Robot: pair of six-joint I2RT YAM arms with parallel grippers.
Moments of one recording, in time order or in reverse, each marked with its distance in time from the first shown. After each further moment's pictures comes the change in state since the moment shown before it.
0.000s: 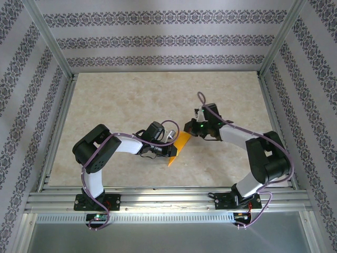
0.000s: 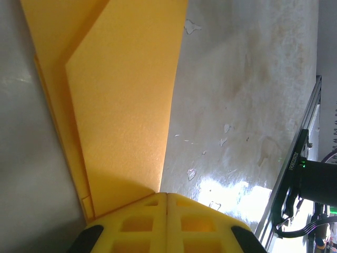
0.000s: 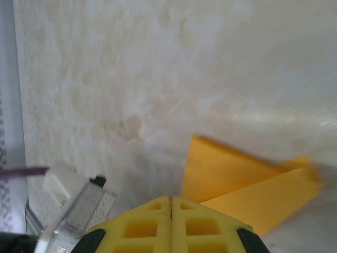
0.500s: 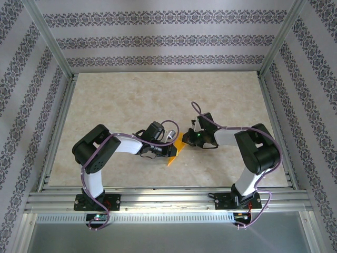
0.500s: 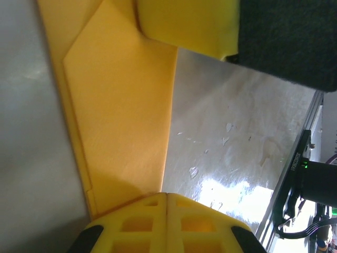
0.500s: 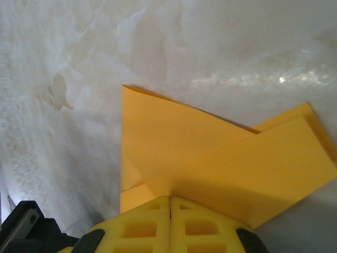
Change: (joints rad) left arm 0.000 -0.018 -0.003 -0.022 -0.011 0.000; right arm -0.002 0.115 -0.090 0.100 -0.021 0.032
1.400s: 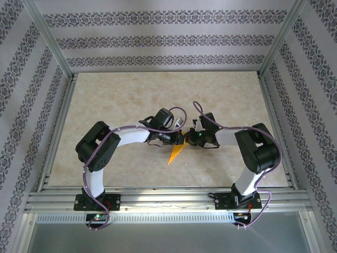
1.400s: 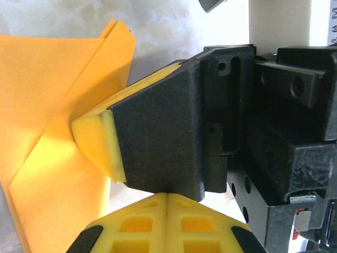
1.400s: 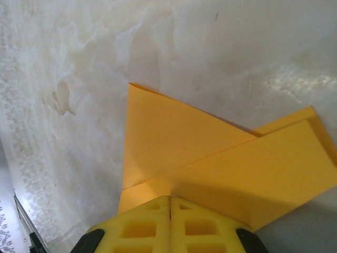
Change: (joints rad) left arm -0.009 0.057 0.317 -0.261 -0.043 0.024; right arm -0.013 0.008 -0.007 0.026 -0.021 -0.005
